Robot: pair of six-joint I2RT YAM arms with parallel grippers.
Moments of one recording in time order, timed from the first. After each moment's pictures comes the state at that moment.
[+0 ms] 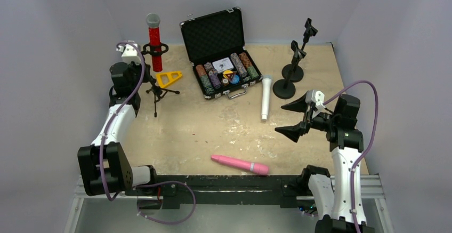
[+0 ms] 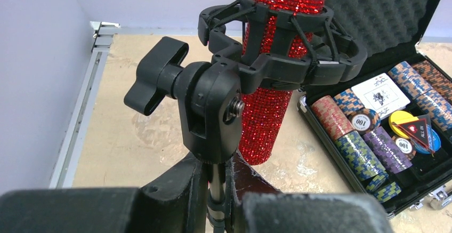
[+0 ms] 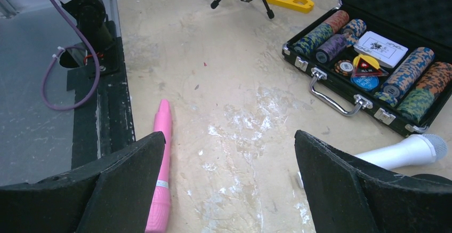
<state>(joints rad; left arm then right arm) 0.15 1.29 0.86 0.23 0.18 -0.05 -0.22 0.72 0.76 -0.63 -1.41 -0.54</state>
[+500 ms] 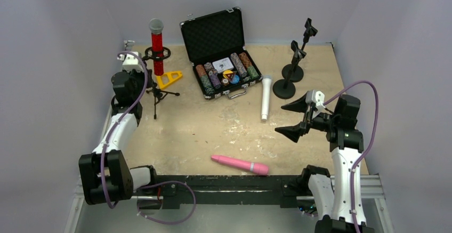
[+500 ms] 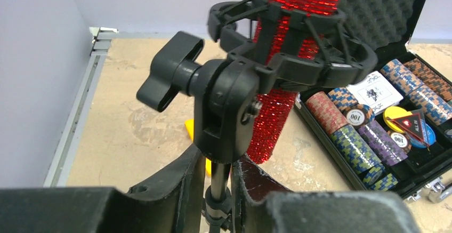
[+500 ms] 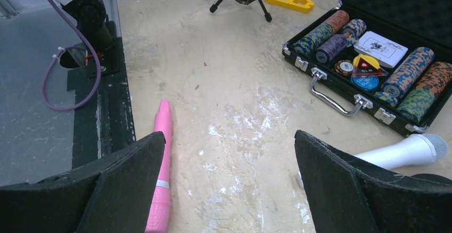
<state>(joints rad) 0.15 1.22 0.72 0.38 0.18 -0.04 -0.22 0.72 0.76 -0.64 -1.41 -0.54</state>
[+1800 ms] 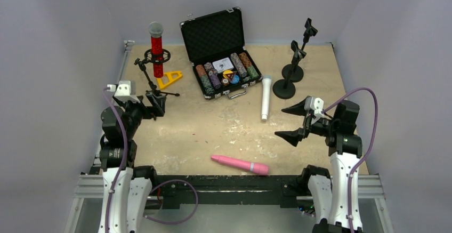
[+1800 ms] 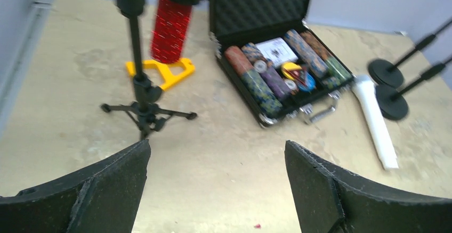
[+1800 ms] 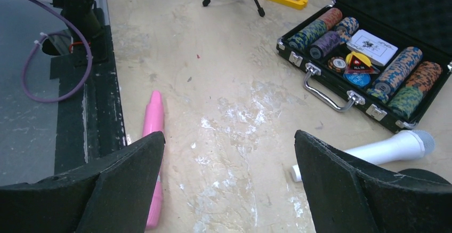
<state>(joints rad) 0.11 0.52 0.66 -0.29 0.24 -0.23 -0.24 0.66 0.71 -0.68 -1.42 -0.63</state>
